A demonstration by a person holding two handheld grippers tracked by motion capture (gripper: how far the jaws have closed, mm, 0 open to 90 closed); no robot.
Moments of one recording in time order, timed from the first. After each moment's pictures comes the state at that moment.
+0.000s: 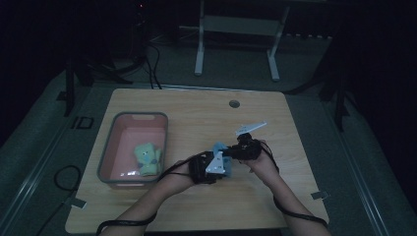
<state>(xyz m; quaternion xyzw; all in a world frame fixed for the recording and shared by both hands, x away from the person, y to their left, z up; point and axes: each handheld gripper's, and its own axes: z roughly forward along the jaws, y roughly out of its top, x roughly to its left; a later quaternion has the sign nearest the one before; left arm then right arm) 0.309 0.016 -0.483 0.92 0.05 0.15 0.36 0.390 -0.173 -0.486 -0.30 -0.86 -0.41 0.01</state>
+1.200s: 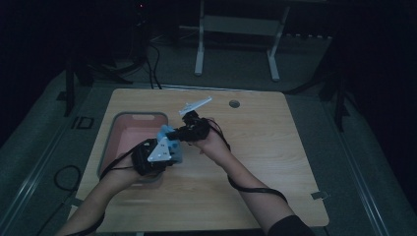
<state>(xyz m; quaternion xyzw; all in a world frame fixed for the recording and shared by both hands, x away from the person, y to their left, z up) 0.293 0.155 -0.442 0.91 0.15 0.21 0.32 0.404 -0.014 -0.427 -0.20 -0.87 -0.45 0.04</state>
